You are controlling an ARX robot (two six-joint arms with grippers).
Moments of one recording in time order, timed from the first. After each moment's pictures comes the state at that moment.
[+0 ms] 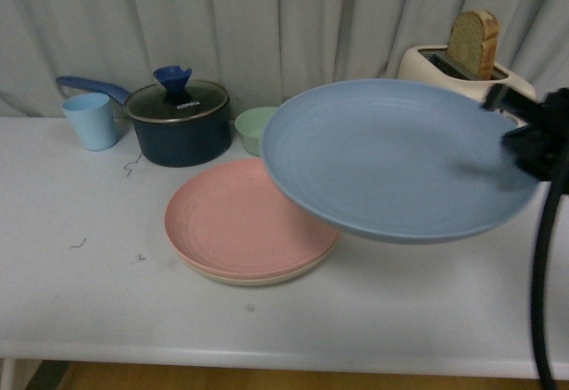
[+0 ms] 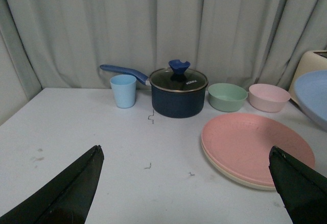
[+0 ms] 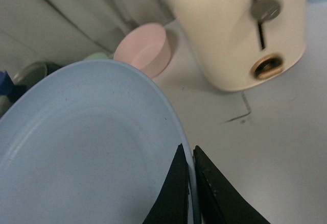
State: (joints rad) left arm 0.00 0.01 0.01 0.00 0.00 -0.01; right arm 0.21 1.71 0.69 0.64 0.08 0.55
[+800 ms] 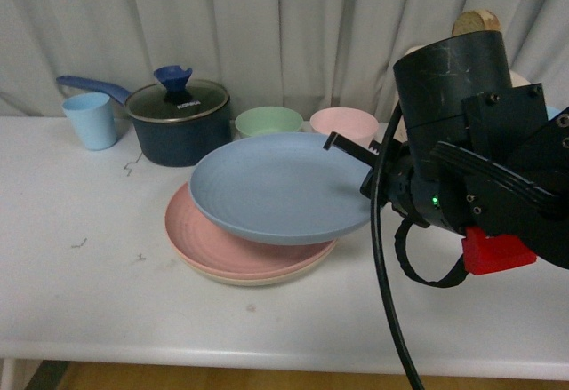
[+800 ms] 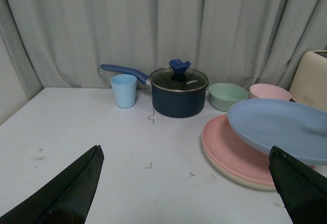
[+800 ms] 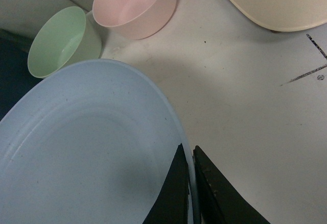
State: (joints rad) left arm 0.00 0.01 0.01 0.00 0.00 -0.01; right arm 0.42 2.11 1.07 0.45 0.29 0.74
